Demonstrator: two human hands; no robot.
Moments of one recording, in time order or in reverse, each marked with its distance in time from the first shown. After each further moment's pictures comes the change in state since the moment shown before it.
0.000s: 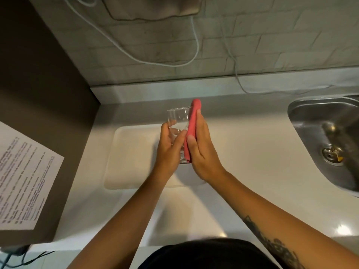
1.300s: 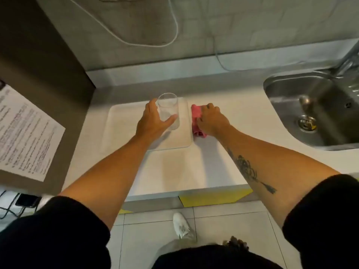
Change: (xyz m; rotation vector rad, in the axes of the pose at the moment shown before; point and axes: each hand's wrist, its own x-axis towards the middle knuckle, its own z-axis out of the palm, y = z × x) left_hand -0.026 -0.008 -0.013 0.881 -0.019 0.058; right_hand -0.029 0.030 -0.084 -0.949 -0.347 0.397
